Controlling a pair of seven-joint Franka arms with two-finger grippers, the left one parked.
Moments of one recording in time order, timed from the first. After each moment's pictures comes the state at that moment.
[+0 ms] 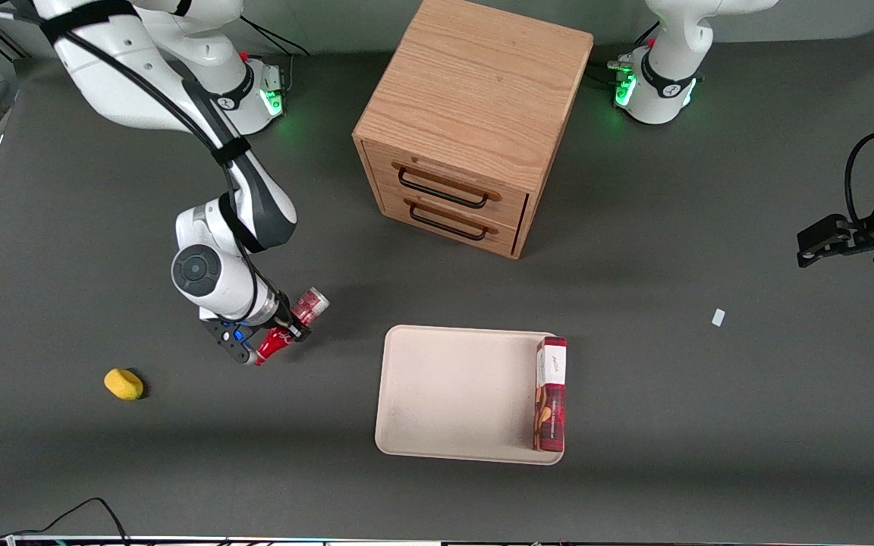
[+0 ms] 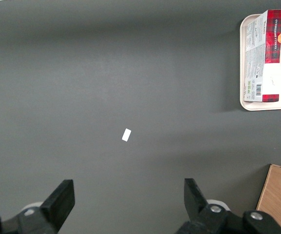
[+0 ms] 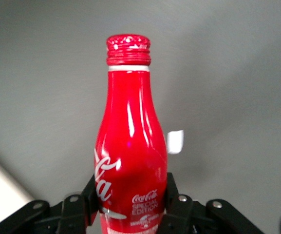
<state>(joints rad) 0.20 0.48 0.14 -1.77 -0.02 2.23 1.07</state>
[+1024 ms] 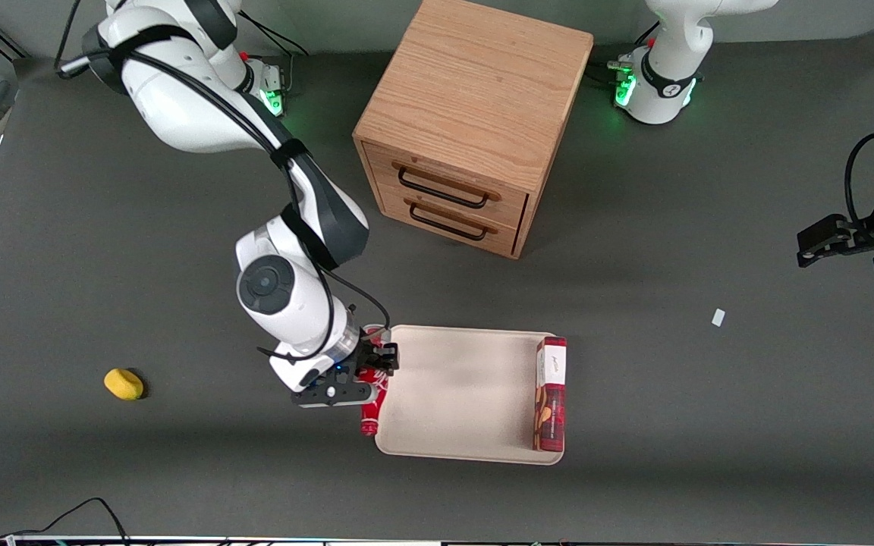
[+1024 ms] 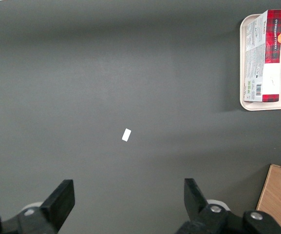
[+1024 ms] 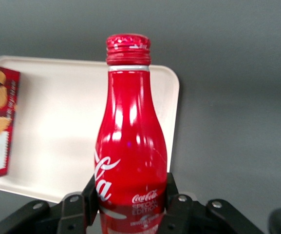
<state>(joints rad) 0.39 0.85 0.15 -1.13 -0.02 2.16 0.45</state>
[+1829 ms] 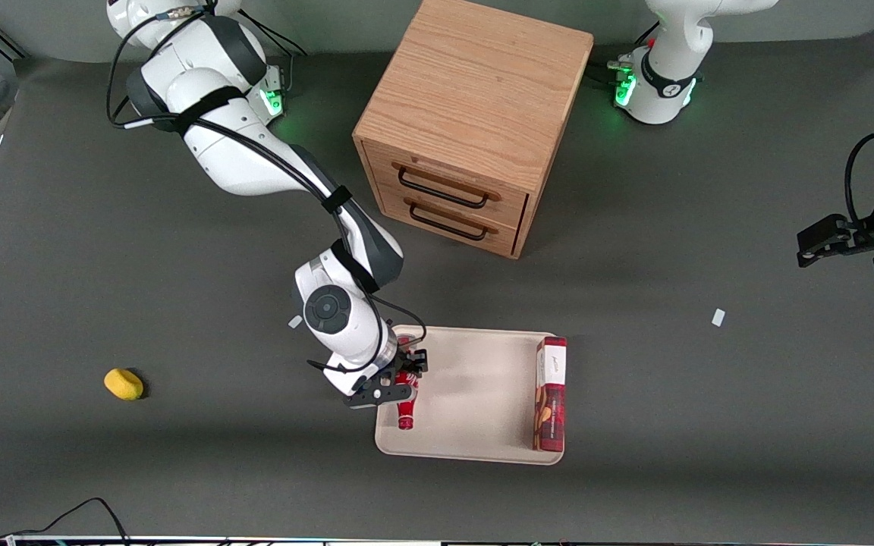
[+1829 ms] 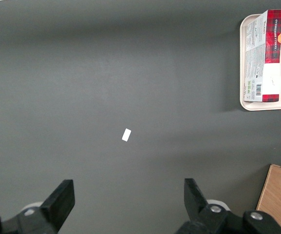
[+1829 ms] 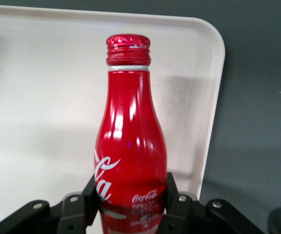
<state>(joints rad) 0.43 1.03 0.14 -1.12 -0.02 2.36 0.44</state>
